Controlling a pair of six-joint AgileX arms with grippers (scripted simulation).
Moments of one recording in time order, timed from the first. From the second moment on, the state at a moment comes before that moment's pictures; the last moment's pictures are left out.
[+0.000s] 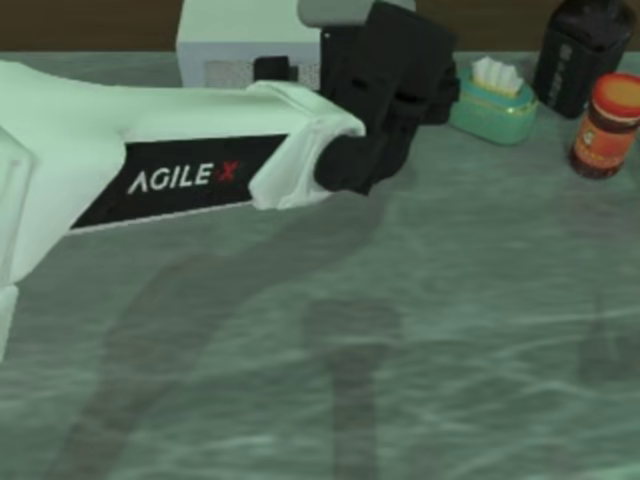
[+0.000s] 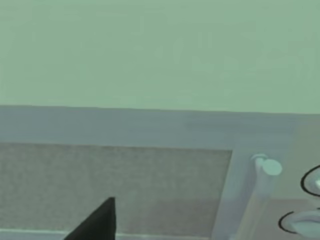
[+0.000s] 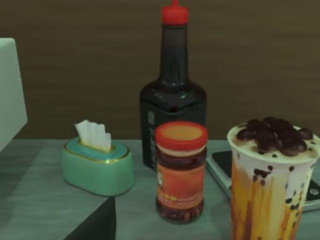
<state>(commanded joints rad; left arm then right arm) -0.76 2.05 1.46 0.01 -0.68 -0.38 0.00 0.00 0.00 0.00 0.00 0.00</state>
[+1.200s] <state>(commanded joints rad) -0.68 2.25 1.65 0.06 -0.61 -0.33 0.00 0.00 0.00 0.00 0.00 0.00</state>
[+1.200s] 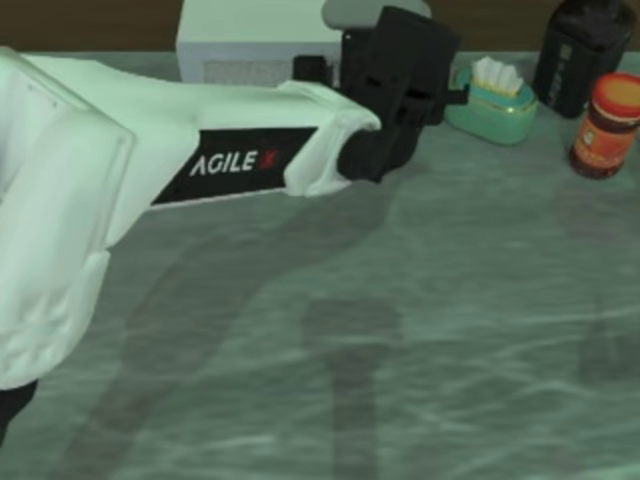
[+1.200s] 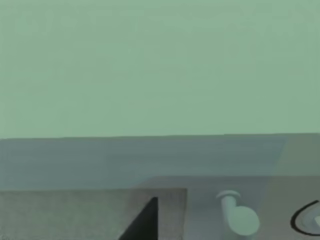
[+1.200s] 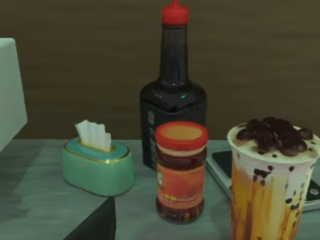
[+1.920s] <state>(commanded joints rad) -0.68 2.25 1.65 0.06 -0.61 -0.33 0.00 0.00 0.00 0.00 0.00 0.00</state>
